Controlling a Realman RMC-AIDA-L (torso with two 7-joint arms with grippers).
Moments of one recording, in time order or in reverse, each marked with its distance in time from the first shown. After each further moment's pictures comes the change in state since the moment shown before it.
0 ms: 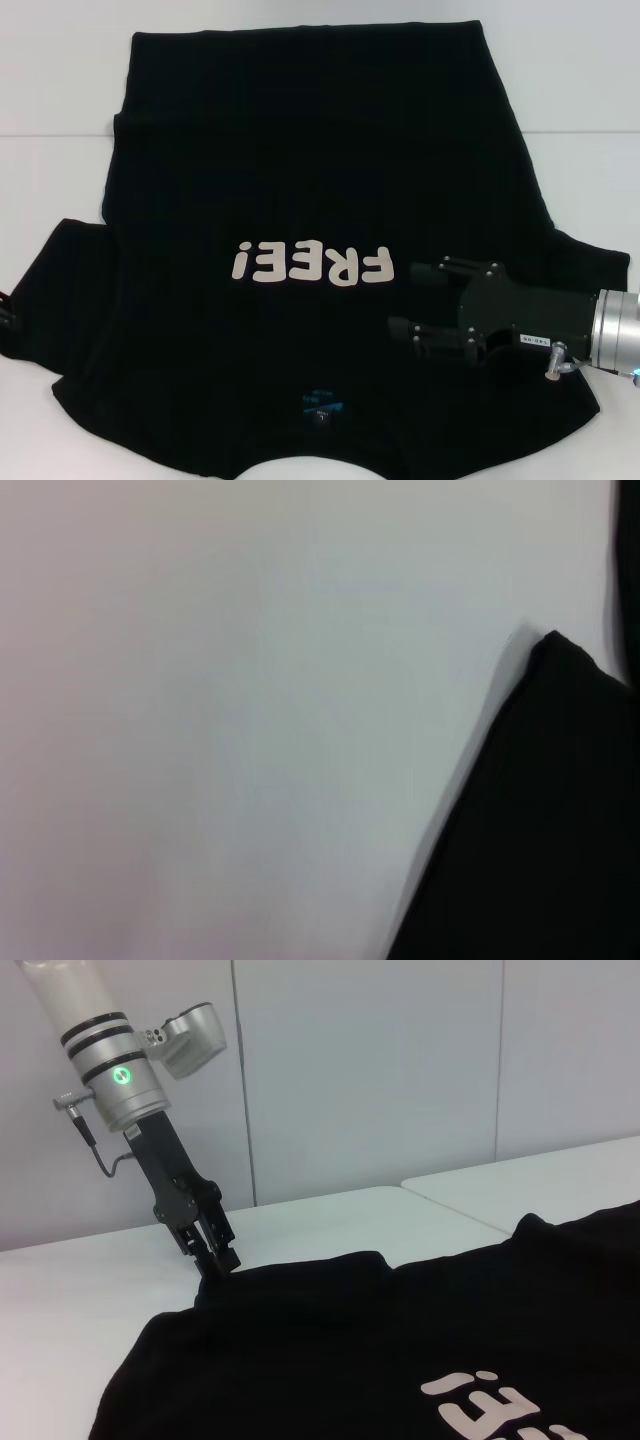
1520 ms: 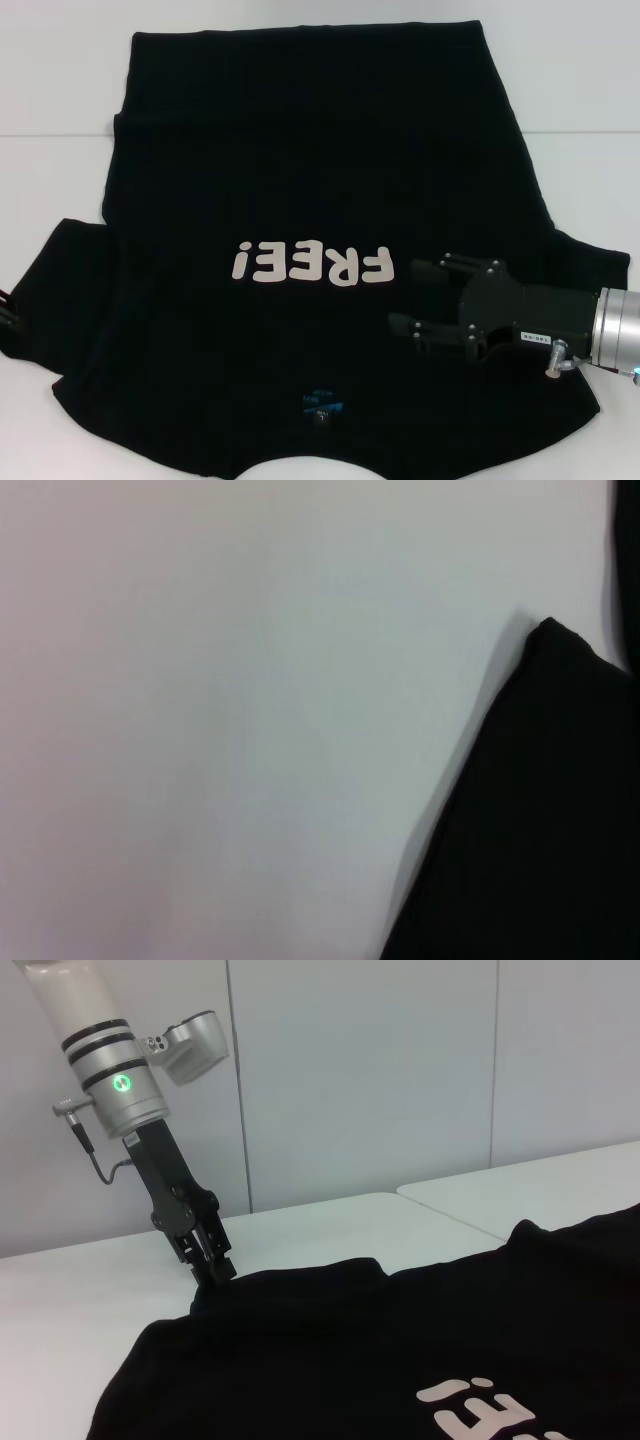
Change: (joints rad) left arm -0.010 0.000 0.046 -0.001 0.001 0.000 -0.021; right arm -0.002 0.000 0.000 0.000 0.011 -0.001 -0.002
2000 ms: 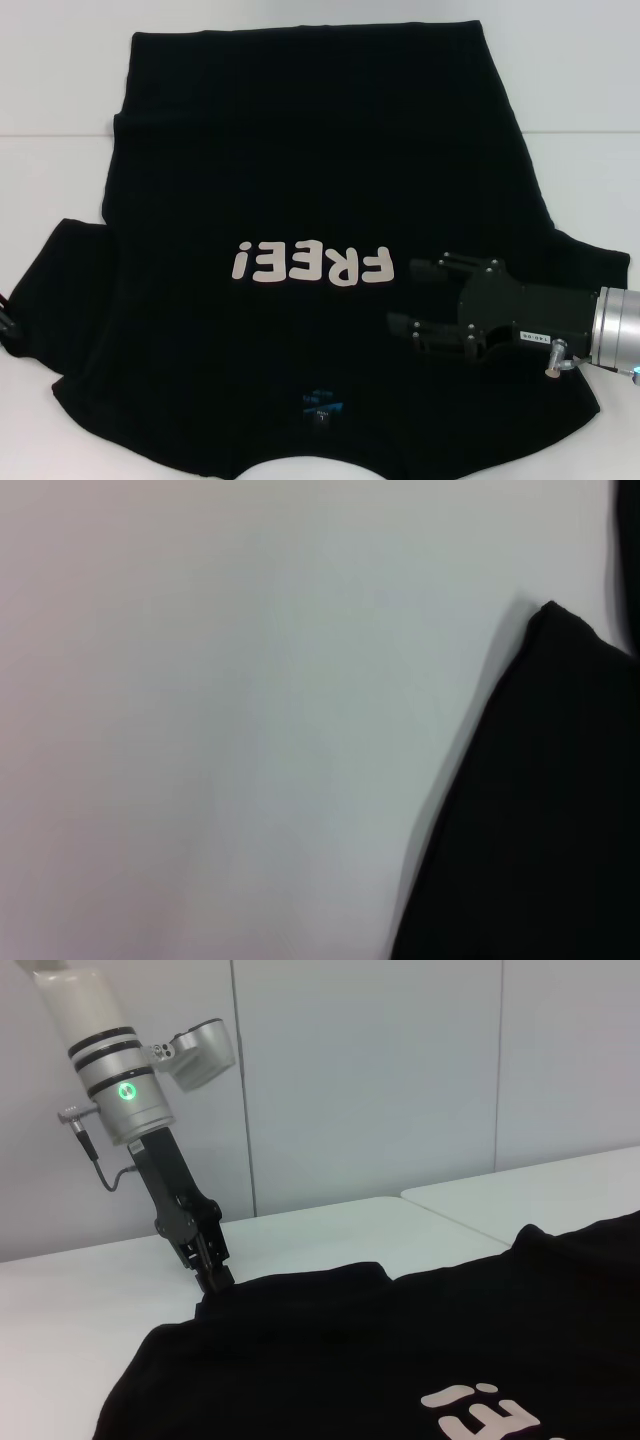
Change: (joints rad) left arm 0.002 -0.005 0.028 0.002 0.000 -0.003 -0.001; right arm 0.002 0.000 0.000 -0.001 0.001 -0.007 0.000
